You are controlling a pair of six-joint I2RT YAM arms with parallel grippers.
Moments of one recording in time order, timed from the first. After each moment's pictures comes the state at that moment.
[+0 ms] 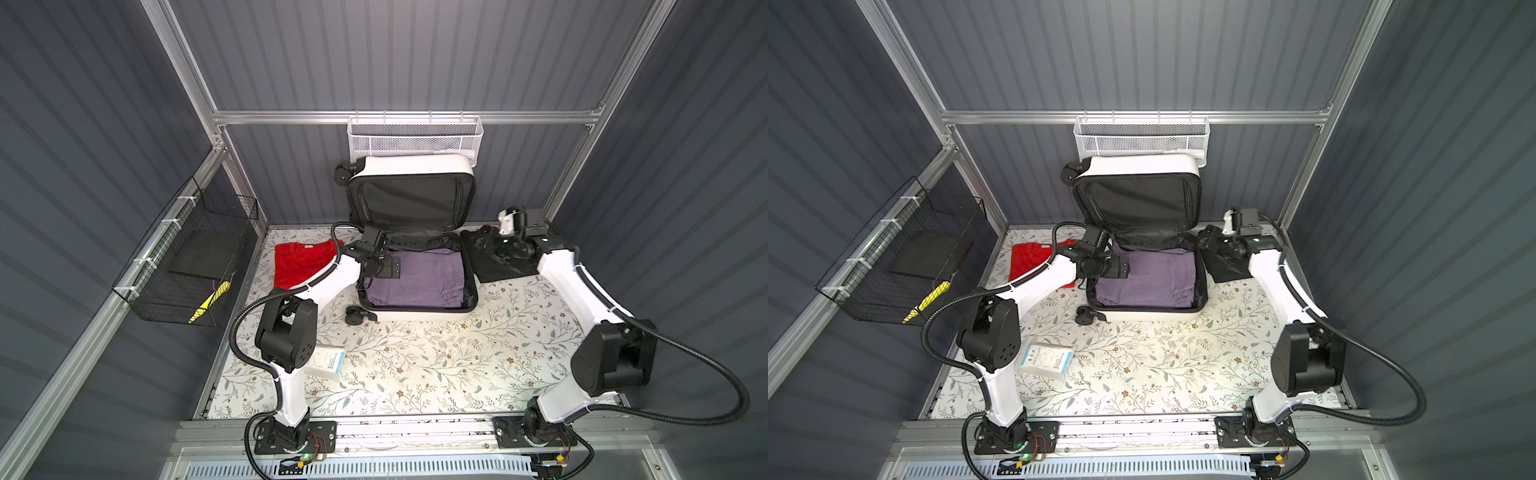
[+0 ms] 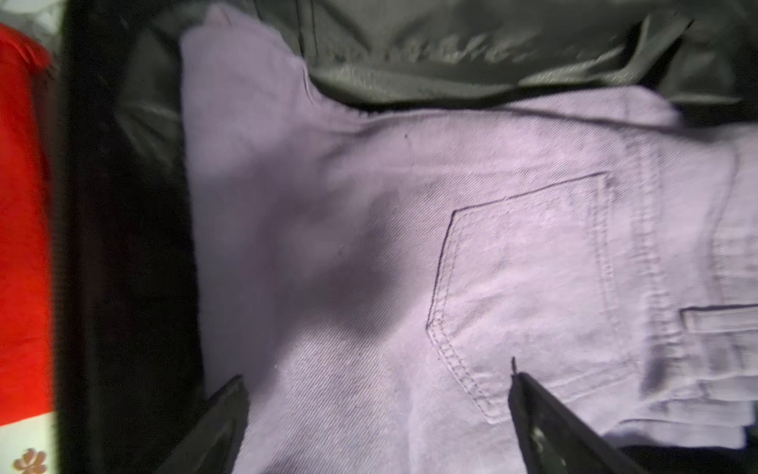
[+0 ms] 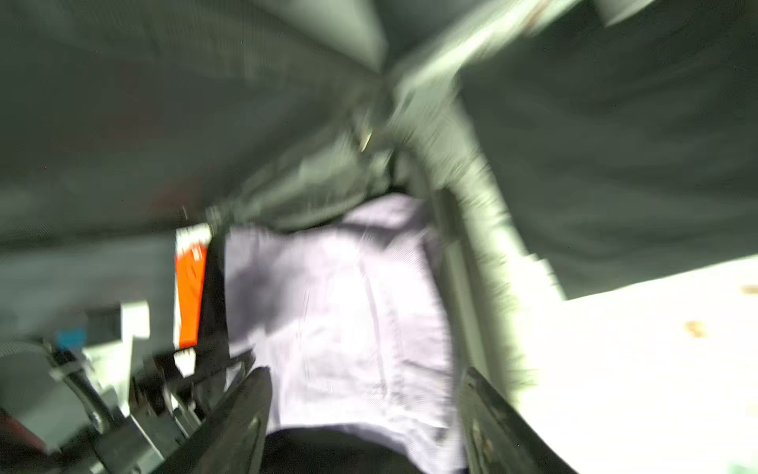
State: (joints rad) left arm -0.50 1.91 1.57 -0.58 0.04 -0.33; right arm 0.06 1.59 1.45 -0.58 -0.30 0.58
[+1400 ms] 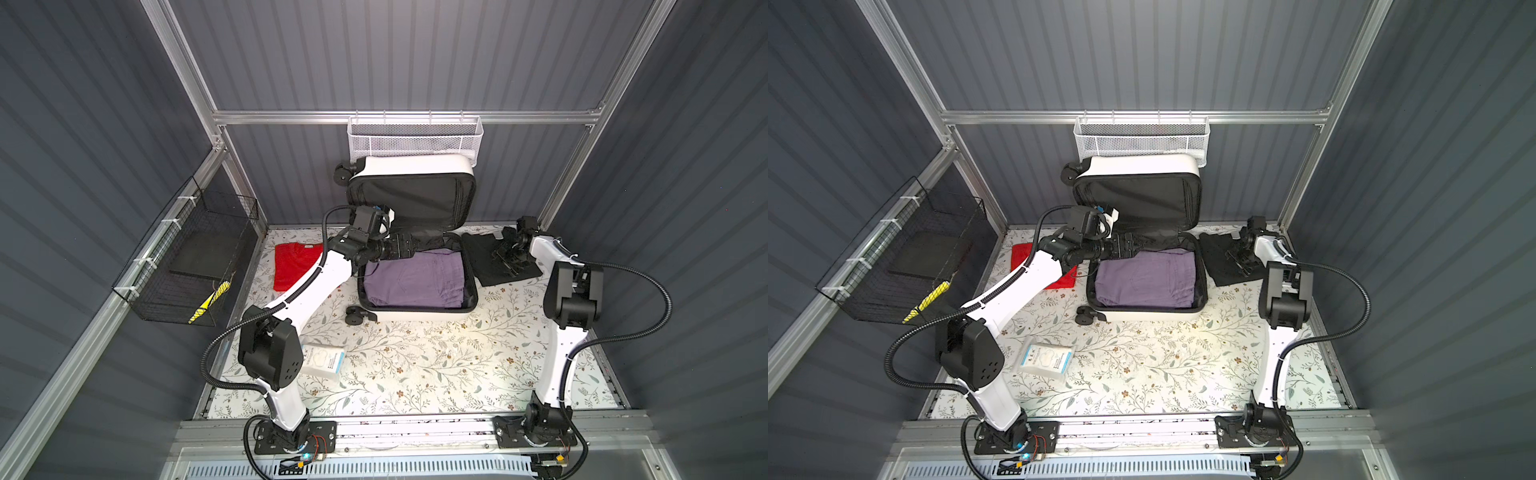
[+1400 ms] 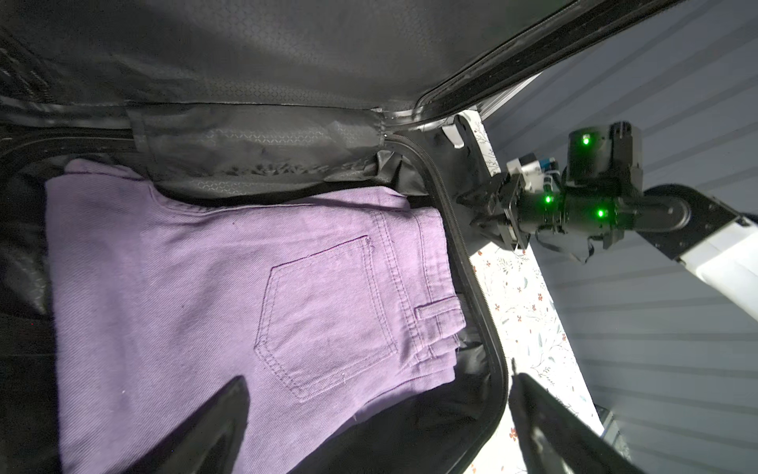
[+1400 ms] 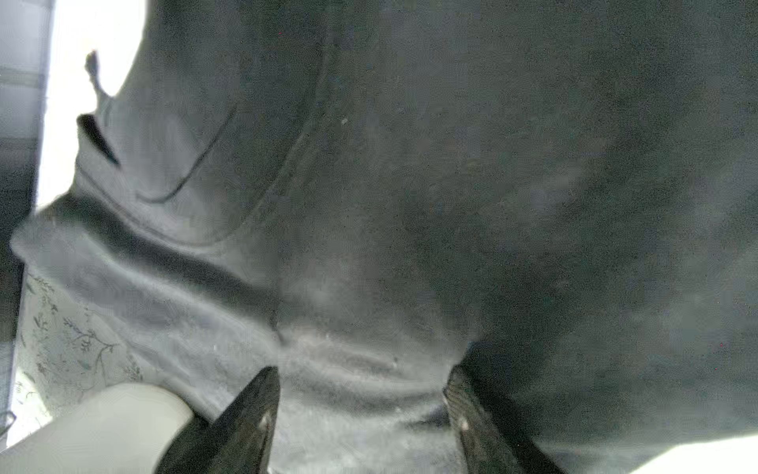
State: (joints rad) left arm -0.54 1.77 1.64 -0.51 0.29 -0.47; right arm -0.12 2.22 1.74 -0.71 -0.18 0.73
